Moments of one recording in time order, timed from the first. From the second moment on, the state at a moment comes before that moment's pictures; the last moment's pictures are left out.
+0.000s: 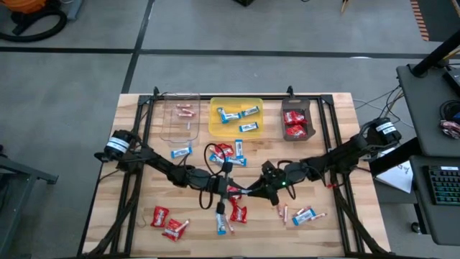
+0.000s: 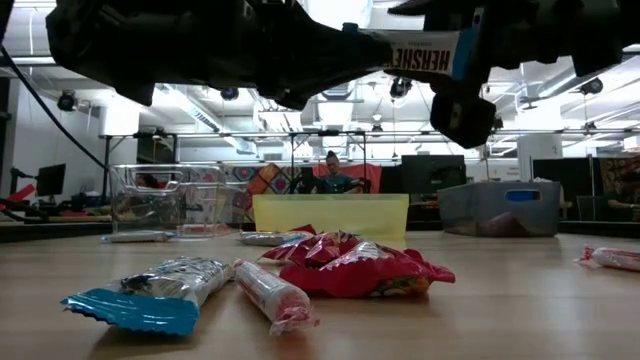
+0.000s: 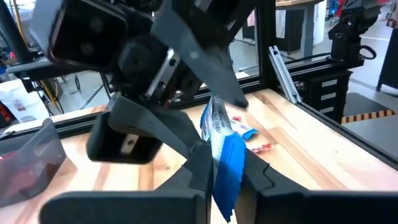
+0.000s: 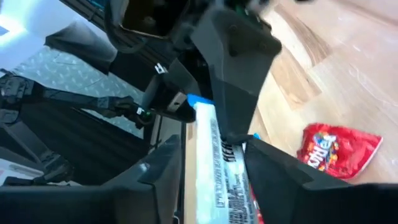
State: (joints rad) left arm -0.32 1.87 0.80 1.00 -0.14 0.14; right arm 0.32 1.52 0.58 0.75 0.02 0.90
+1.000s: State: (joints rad) left arm -0.31 1.87 0.62 1.41 -0.31 -0.32; right arm 0.34 1.44 0.63 0.56 0.29 0.29
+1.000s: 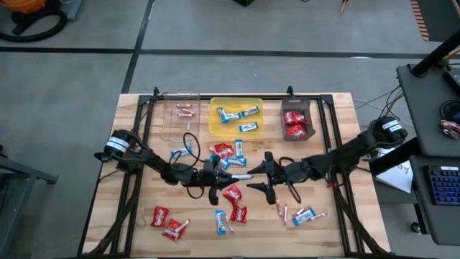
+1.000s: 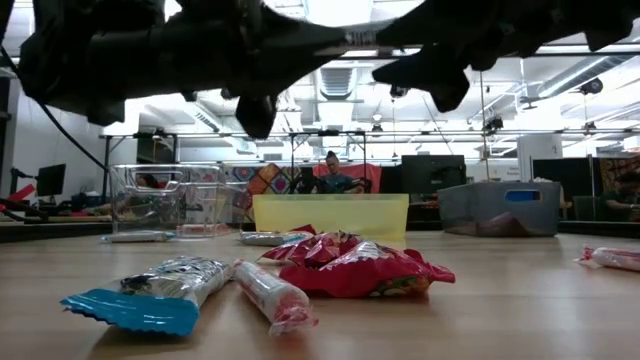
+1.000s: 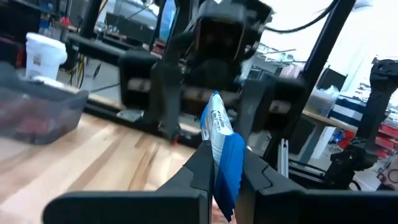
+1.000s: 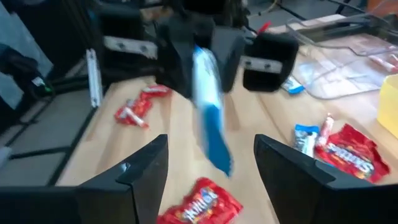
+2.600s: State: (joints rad) left arm -0.30 1.55 0.35 1.36 -0.26 -0.27; right arm -0.05 1.49 1.09 -0.24 0.29 0.51
